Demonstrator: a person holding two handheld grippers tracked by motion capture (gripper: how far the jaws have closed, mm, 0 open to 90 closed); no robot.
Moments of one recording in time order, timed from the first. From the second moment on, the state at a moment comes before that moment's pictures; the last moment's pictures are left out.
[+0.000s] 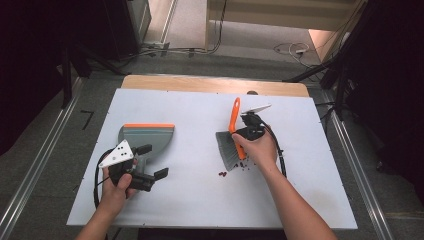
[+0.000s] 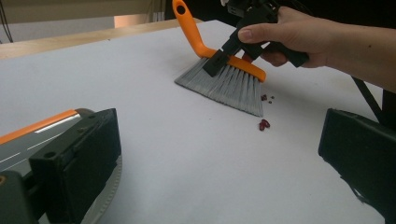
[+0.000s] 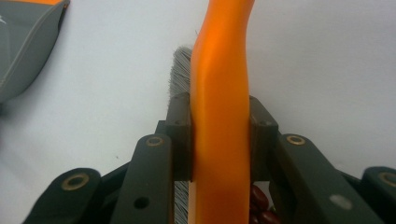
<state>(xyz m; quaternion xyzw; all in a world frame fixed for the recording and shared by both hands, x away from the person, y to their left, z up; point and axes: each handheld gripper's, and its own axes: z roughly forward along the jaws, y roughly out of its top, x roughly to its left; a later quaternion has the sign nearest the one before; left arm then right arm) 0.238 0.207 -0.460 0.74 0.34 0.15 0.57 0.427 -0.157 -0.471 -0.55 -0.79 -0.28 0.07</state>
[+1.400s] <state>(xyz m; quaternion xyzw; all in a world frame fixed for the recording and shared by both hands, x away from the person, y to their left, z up) 0.241 0.207 -0.461 0.73 0.35 0.15 0.56 0.362 -0.145 -0.452 -0.13 -0.96 -0.22 0.06</state>
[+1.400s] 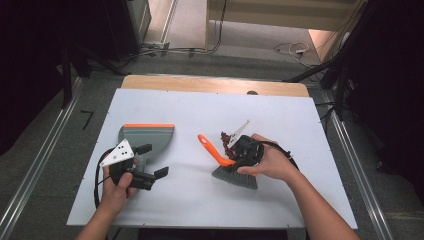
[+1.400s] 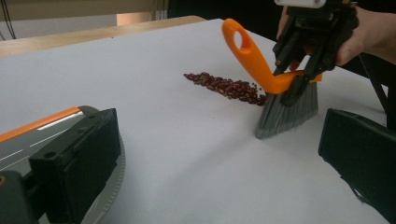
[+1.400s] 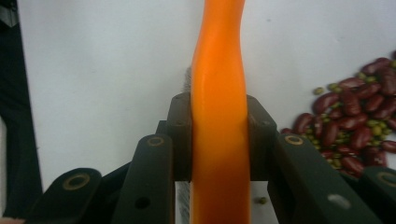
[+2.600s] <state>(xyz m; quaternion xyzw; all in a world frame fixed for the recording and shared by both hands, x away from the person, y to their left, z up) 0.240 0.206 -0.461 0.74 0.34 0.15 0.57 0.425 -0.150 -0.455 -0.15 -0.96 -0.25 0.01</state>
